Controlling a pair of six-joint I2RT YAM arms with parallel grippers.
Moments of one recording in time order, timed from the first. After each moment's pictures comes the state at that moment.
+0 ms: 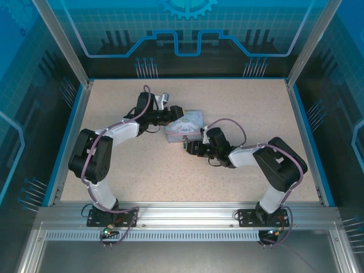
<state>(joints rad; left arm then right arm) -0.30 1.80 1.11 0.13 0.66 -0.75 0.61 1.72 0.66 0.41 -0.27 0.71</state>
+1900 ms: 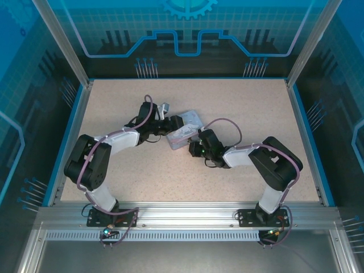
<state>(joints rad) -0.35 1.70 0.95 0.13 0.54 -0.77 0.68 1.75 0.71 0.30 -0.01 0.69</state>
